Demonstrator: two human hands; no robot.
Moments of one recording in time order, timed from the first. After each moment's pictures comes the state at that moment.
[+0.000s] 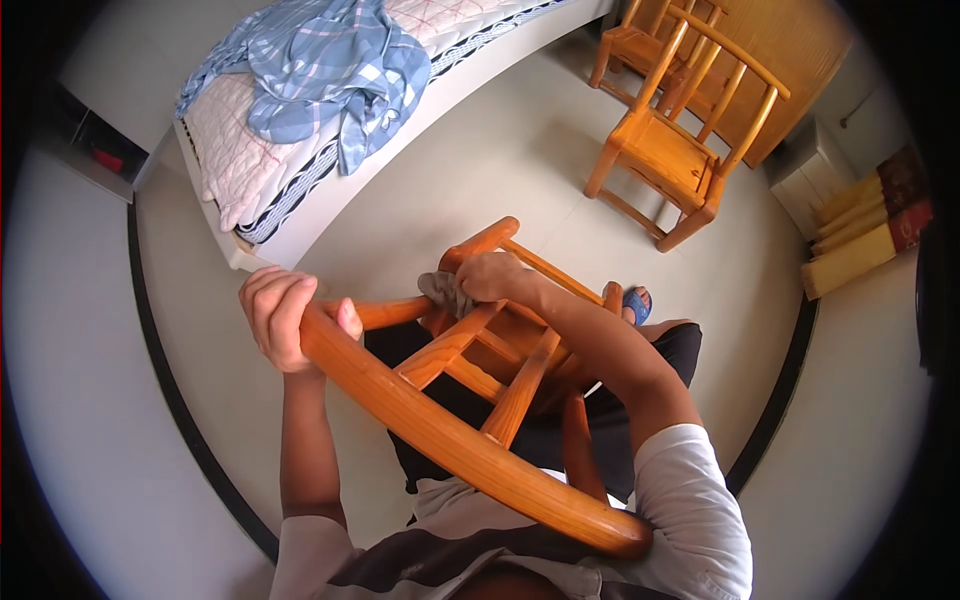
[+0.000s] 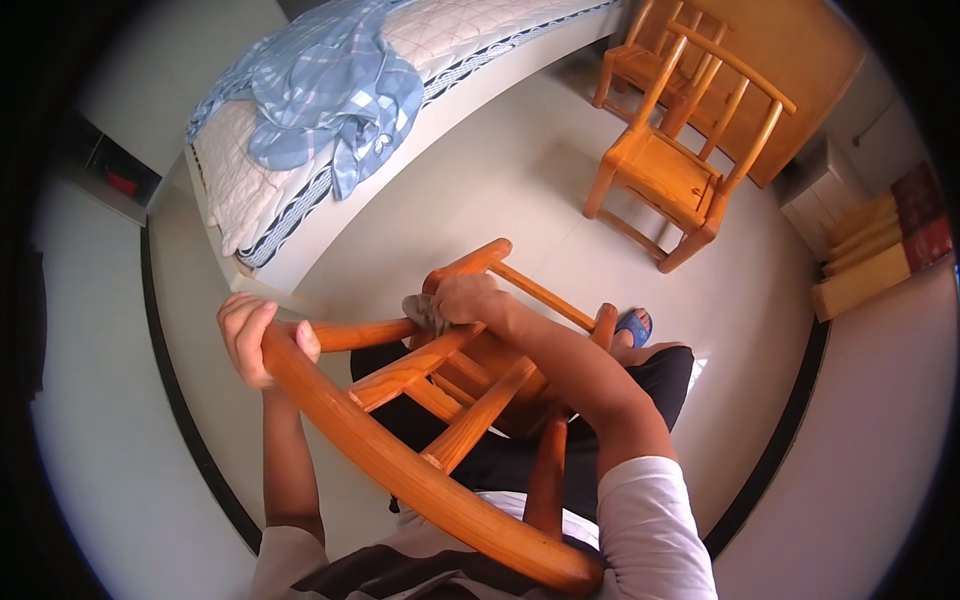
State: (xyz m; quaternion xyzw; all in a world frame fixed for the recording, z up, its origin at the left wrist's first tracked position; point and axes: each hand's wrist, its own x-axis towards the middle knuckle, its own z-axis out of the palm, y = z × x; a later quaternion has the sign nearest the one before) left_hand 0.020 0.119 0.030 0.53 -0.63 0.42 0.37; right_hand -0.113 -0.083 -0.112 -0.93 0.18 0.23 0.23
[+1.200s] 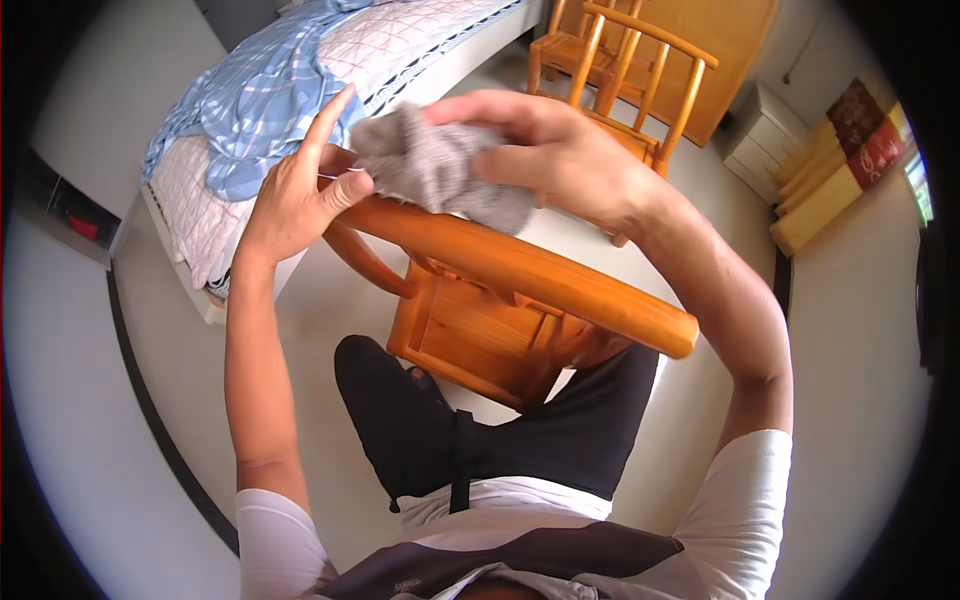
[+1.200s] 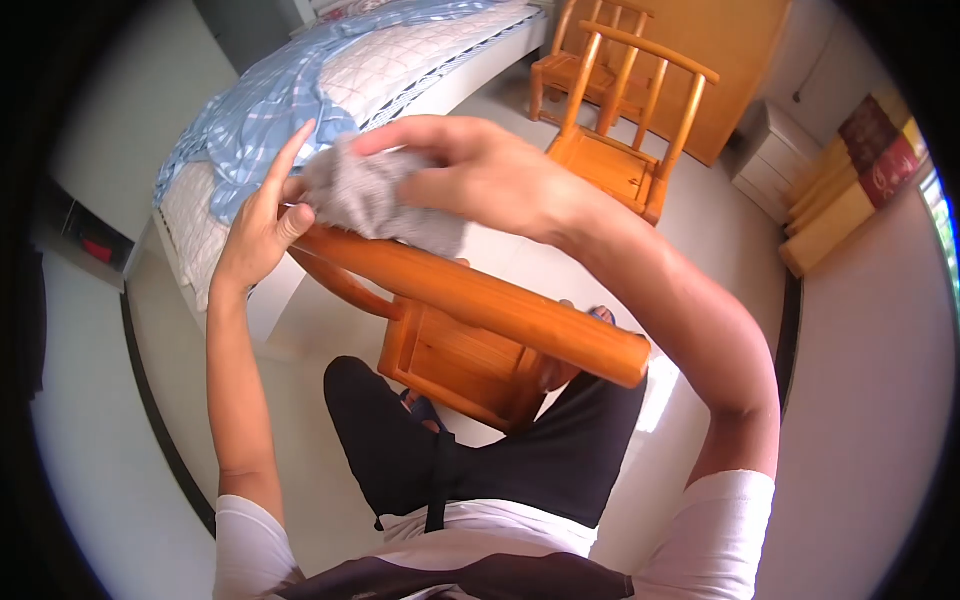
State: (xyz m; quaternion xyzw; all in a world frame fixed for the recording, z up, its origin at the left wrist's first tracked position) left_hand 0.008 -0.012 0.118 0.63 -0.70 -0.08 0.33; right_hand -0.241 -0.128 0.131 -0.77 0.11 -0.21 0.59
